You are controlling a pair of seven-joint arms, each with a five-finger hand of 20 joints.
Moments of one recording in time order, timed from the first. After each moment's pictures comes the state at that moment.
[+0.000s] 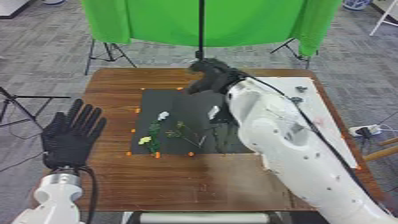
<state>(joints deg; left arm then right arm) 124.3 -64.2 -96.5 -124.0 7.9 13.5 17.8 -66.3 -64.2 54.7 -110.6 -117.1 -15.2 33.1</state>
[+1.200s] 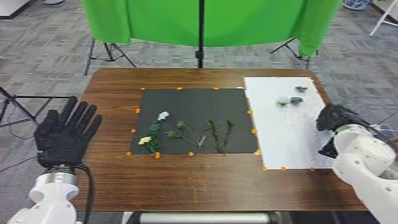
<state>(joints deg) 124.5 -63.2 -96.9 -124.7 6.5 13.6 19.3 -92.3 -41.1 76.6 -99.3 -122.7 -2.5 37.6</state>
